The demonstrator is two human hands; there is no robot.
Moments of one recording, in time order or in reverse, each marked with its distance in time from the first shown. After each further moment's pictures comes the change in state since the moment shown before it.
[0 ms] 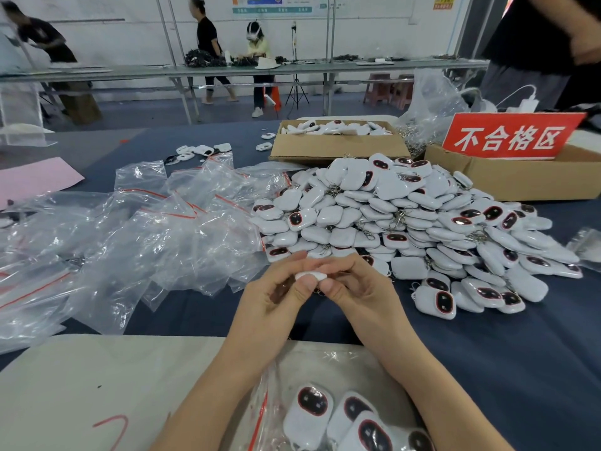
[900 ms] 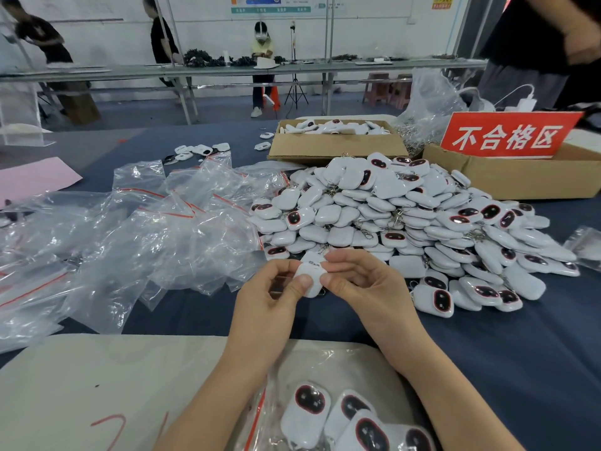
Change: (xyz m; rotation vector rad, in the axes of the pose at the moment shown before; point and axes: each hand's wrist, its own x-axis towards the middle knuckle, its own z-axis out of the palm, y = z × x) left_hand 0.000 -0.004 0.008 0.078 0.170 -0.080; right_hand 0.003 -0.013 -0.005 -0.017 0.105 0.088
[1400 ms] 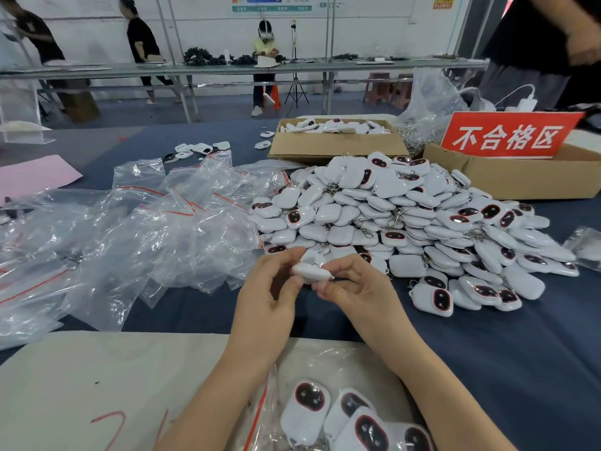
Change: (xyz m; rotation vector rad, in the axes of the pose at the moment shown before) left_hand 0.001 0.001 0.000 0.083 -0.009 0.105; right_hand 0.002 0.015 0.002 -0.105 -0.048 0.073
